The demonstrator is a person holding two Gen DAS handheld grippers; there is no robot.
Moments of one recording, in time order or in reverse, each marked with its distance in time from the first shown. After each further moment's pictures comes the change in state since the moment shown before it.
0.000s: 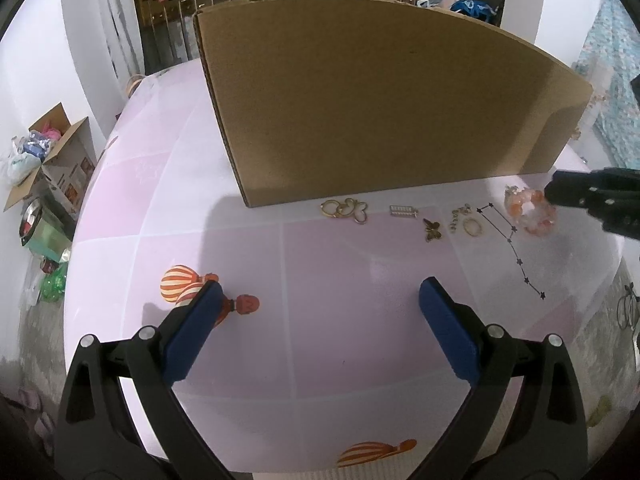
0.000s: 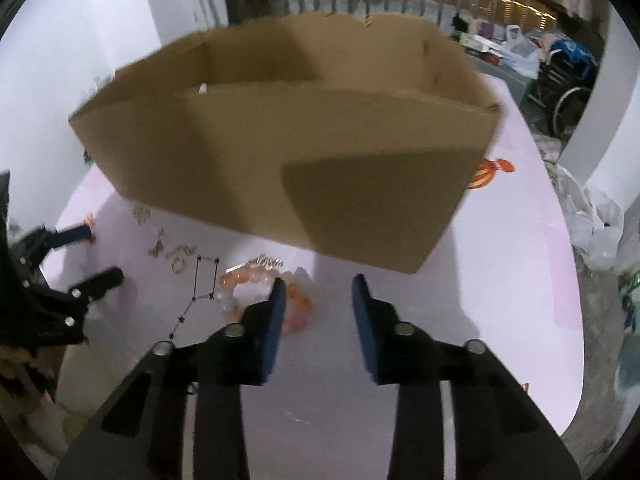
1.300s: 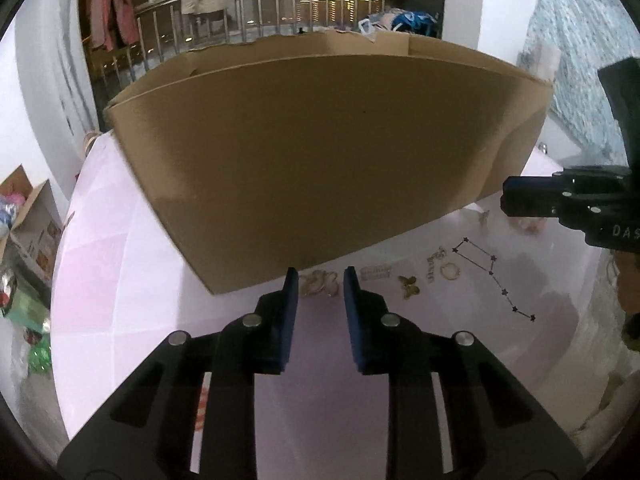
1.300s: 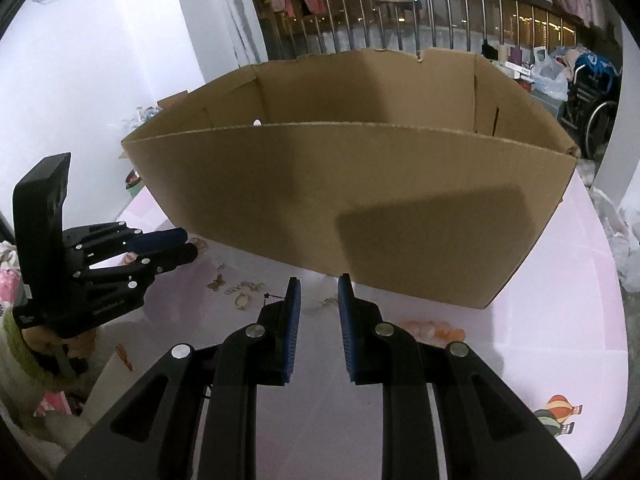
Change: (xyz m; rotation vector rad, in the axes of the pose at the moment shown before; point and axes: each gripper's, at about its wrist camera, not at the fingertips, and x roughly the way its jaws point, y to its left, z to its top) left arm 0.014 -0.010 0.033 0.174 -0.121 -0.126; right arm -0.008 0.018 0.001 0.011 -0.184 0.161
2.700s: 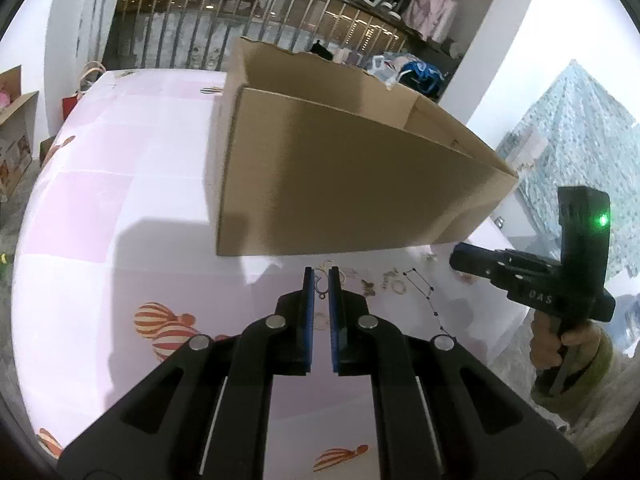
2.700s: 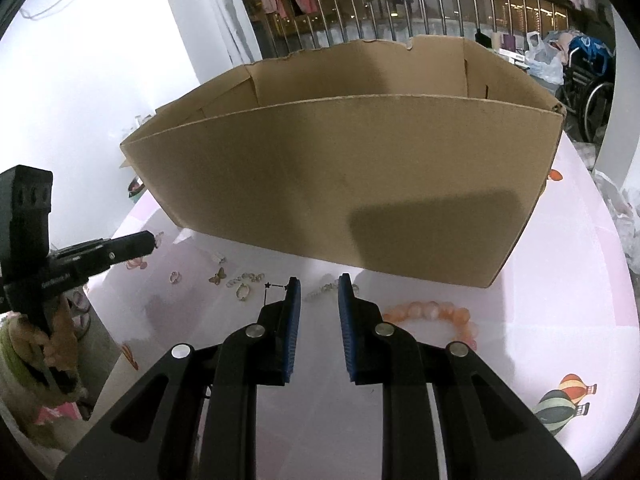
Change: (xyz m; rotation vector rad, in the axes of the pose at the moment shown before) left arm -0.031 0.033 -0.011 -0.320 -0.075 -0.211; right arm 0.001 -0.007 -0.007 0.047 0.002 0.020
